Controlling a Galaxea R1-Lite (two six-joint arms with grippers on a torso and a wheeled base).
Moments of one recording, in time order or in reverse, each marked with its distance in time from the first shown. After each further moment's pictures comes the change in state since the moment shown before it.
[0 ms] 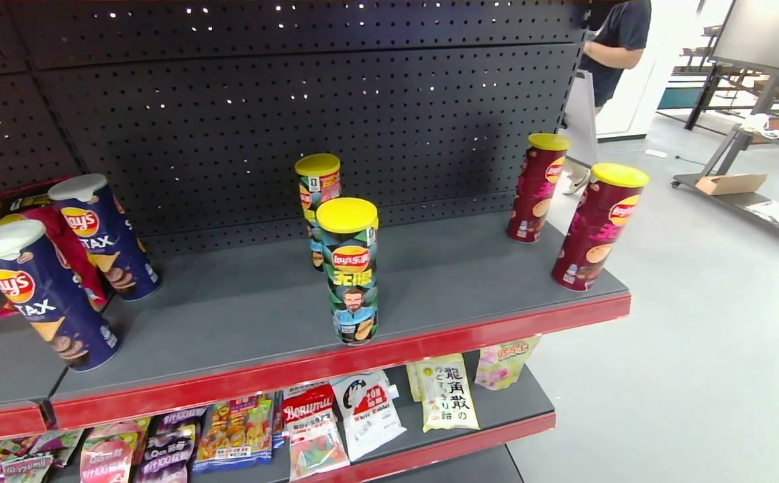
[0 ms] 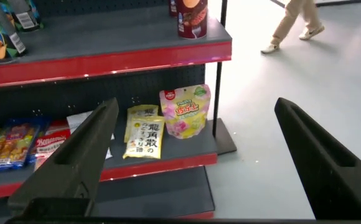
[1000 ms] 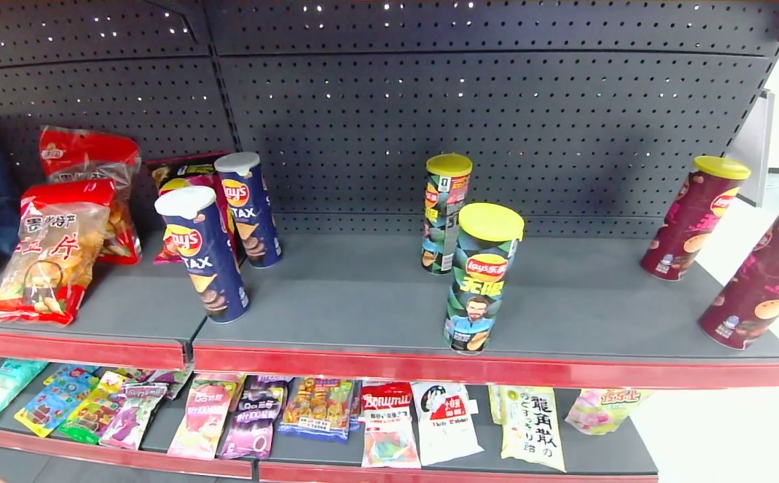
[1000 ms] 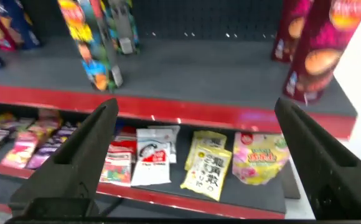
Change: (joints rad) left arm 0.021 0.002 0.053 -0.045 0.128 -0.167; right arm 0.010 0.245 -0.245 0.002 0.084 0.012
